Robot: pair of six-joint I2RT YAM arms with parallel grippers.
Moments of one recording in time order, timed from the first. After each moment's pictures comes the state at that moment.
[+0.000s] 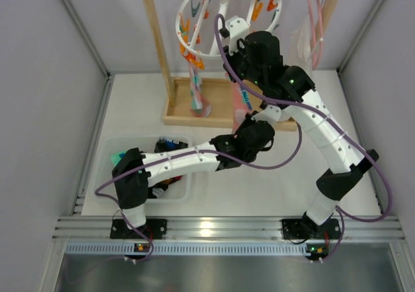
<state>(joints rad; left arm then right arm) -1.19 1.84 1.57 -0.15 -0.88 0.02 0.74 1.71 2.15 -0.74 0.20 -0.13</state>
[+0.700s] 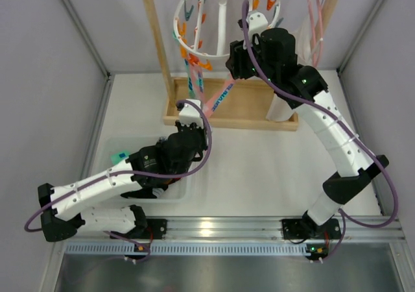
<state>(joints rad) -1.14 1.11 1.17 -0.38 -0.81 -0.41 0.67 1.64 2.08 -0.69 0.12 0.05</state>
